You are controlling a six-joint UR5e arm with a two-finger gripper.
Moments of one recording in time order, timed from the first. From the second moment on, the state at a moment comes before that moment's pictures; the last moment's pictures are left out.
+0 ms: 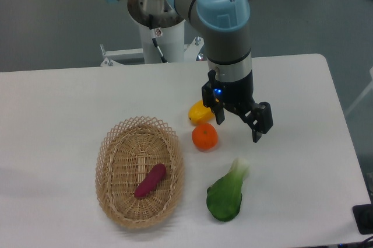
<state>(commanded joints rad) 2.45 -1.81 -1.50 -1.05 1.61 1.18</state>
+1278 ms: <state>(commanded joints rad) 2.34 -1.81 -1.65 -0.96 1.59 0.78</state>
